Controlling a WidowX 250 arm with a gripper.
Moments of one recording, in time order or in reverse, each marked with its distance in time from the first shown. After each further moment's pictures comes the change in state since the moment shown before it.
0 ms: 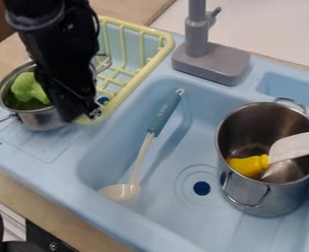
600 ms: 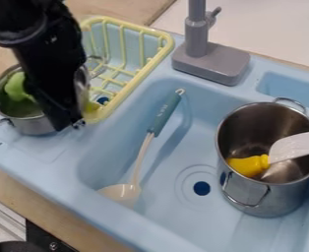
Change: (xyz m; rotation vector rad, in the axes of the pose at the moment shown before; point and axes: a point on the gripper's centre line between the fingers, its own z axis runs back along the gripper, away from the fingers) arm -0.014 0.006 -0.005 -0.026 -0.013 -0.034
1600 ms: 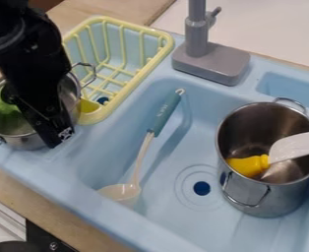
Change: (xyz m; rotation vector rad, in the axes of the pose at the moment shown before) arm -0.012 -0.007 0.004 -0.065 -0.016 0.020
